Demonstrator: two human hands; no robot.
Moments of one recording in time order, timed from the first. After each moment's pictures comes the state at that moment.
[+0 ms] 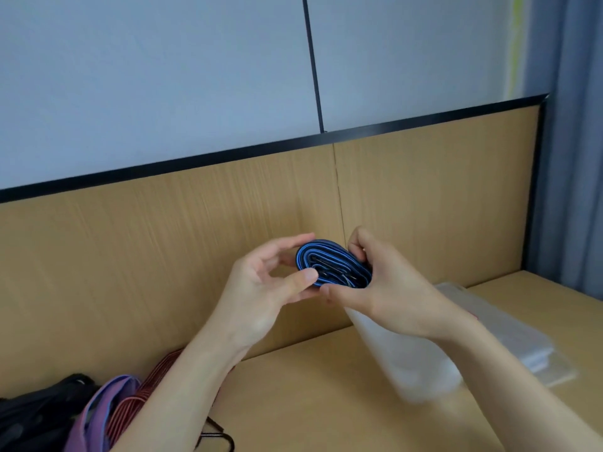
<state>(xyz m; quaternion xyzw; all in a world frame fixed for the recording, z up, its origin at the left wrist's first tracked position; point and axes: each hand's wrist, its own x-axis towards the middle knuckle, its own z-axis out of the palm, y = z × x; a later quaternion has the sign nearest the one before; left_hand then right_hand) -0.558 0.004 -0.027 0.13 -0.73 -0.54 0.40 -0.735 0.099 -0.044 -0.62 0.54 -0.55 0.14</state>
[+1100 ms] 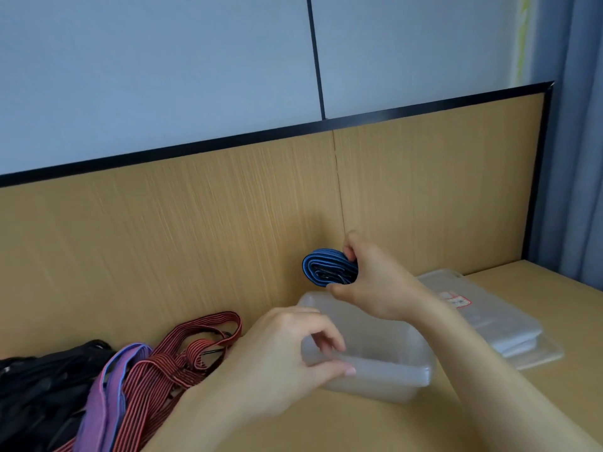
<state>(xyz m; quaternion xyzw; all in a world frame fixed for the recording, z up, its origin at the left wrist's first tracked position) -0.533 0.061 -0.070 0.17 -0.93 -0.18 0.26 -0.745 0.081 -0.068 -0.63 0.64 -0.44 0.05</state>
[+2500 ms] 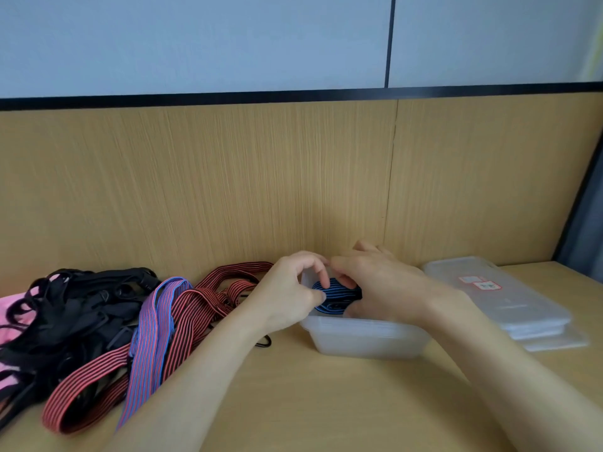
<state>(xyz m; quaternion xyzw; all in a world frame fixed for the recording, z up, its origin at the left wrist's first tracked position) -0.507 0.018 -0.096 0.30 -0.83 -0.36 0.29 -0.688 0.086 -0.082 -0.77 0.62 -0.13 -0.04</state>
